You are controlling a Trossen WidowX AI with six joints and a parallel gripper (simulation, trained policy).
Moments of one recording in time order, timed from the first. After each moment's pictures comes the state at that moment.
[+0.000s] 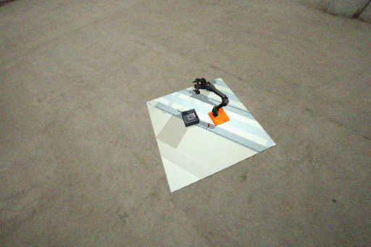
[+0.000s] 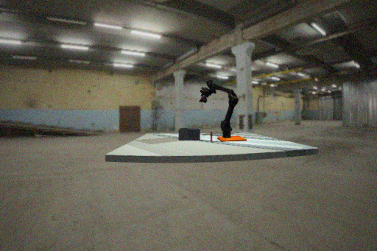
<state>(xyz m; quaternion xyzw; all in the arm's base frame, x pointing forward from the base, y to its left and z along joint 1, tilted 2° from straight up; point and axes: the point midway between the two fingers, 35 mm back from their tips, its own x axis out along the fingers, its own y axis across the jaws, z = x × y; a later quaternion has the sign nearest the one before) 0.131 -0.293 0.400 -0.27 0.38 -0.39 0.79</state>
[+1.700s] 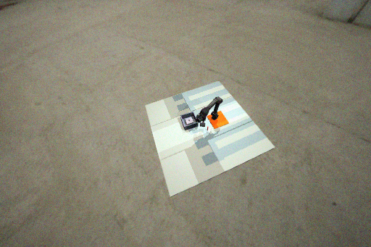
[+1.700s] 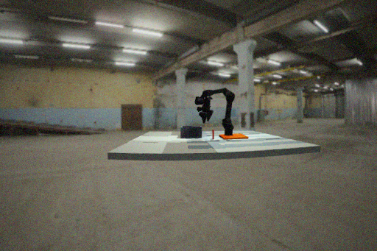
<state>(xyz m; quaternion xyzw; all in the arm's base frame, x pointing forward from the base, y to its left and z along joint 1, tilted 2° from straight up) 0.226 0.016 0.169 0.20 0.63 -0.29 0.69</state>
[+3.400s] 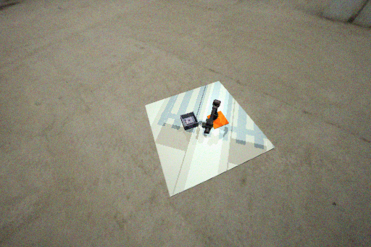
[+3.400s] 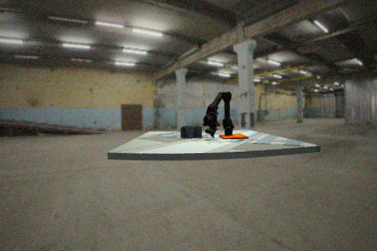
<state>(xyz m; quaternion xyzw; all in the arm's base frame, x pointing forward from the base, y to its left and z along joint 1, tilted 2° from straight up) 0.188 0.065 0.045 0.14 0.61 -0.38 0.68</state>
